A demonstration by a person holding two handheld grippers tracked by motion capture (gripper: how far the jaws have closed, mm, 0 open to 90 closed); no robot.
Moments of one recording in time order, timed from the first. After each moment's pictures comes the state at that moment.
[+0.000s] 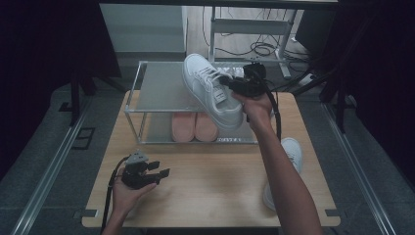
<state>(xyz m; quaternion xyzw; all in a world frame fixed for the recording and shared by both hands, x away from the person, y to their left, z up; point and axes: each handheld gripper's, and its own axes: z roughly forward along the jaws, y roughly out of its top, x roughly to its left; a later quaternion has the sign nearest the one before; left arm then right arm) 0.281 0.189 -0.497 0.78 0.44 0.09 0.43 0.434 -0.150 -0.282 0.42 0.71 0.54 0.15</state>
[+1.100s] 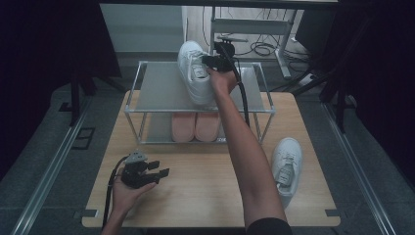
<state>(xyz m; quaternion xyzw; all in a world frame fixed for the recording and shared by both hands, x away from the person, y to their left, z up) 0.283 0.193 -0.498 0.78 0.43 0.08 0.44 0.542 -0.075 -0.299 0.56 0.64 0.50 0.16</state>
